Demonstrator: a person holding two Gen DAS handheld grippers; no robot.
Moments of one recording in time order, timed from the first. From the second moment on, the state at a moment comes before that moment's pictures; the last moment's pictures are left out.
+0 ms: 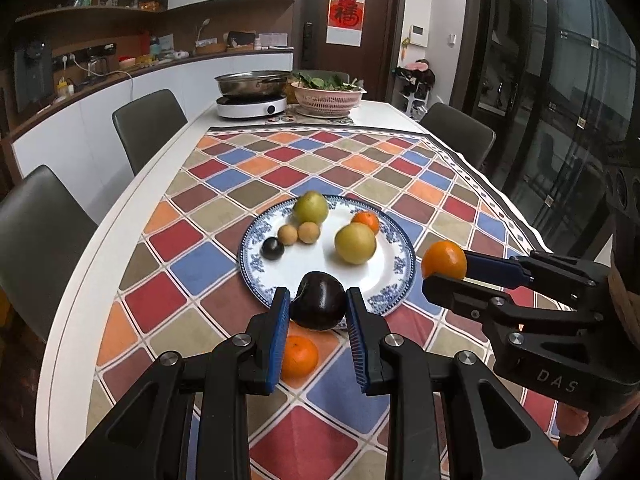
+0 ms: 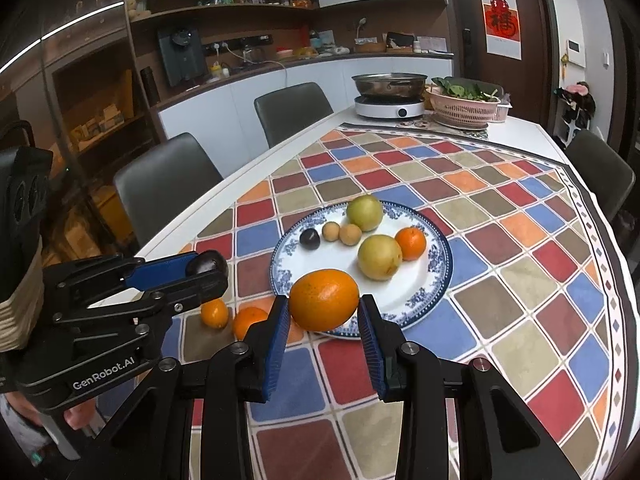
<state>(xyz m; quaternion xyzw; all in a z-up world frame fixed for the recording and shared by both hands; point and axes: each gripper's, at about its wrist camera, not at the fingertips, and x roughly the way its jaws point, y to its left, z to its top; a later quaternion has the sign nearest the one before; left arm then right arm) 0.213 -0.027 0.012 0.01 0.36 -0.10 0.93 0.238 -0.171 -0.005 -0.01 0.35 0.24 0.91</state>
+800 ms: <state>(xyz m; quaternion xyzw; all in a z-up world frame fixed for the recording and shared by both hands) 0.249 -0.012 0.010 0.03 0.34 -0.11 0.93 0.266 -0.152 -0.007 0.00 0.34 0.24 0.91</state>
